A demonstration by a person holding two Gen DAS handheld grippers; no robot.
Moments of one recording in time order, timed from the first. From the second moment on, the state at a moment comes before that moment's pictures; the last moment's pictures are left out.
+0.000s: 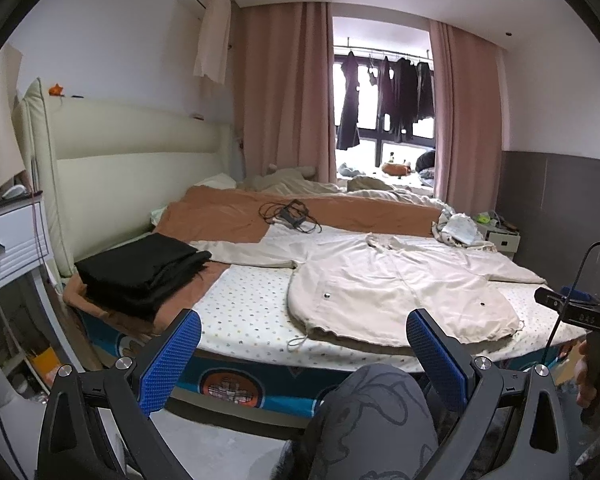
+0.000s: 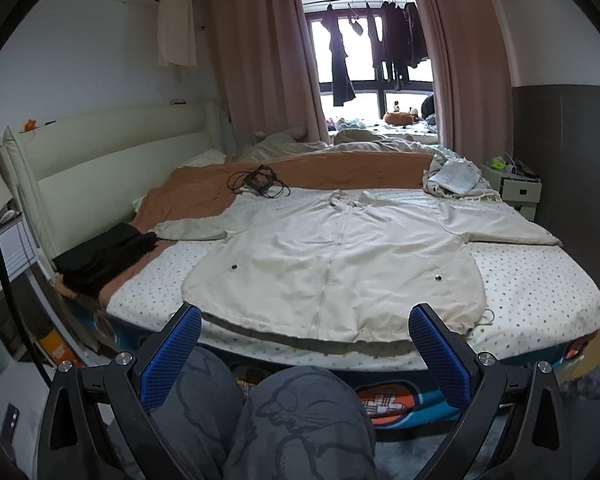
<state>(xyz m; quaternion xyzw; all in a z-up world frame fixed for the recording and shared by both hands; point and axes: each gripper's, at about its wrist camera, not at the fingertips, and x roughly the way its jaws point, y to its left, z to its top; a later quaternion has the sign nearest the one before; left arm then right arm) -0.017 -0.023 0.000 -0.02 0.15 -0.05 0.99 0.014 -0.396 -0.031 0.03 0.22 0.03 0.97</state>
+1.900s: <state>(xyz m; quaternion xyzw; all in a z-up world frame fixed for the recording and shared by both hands) 0.032 -0.010 -0.007 -0.05 0.17 -0.04 0.98 0.057 -0.423 -0.040 0.07 0.21 0.01 0.98</state>
